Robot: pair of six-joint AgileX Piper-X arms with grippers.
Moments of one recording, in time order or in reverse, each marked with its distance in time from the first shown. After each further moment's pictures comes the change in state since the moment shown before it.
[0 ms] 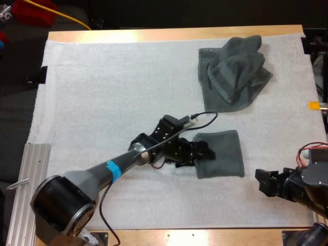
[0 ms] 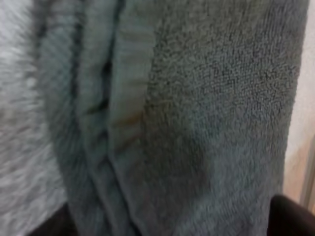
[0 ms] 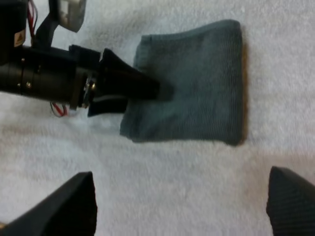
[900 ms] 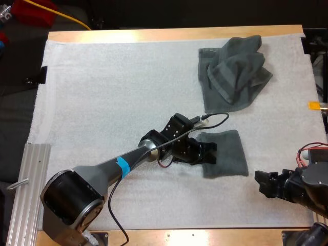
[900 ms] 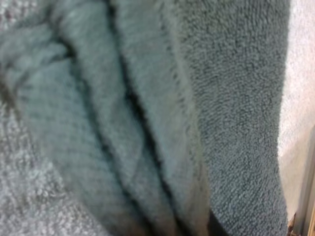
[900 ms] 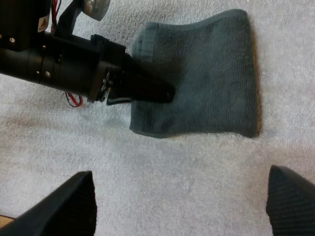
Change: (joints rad) left arm -0.037 0.050 -0.081 0.059 0.036 0.055; right arm 0.000 0.000 0.000 0.003 -0.018 0.000
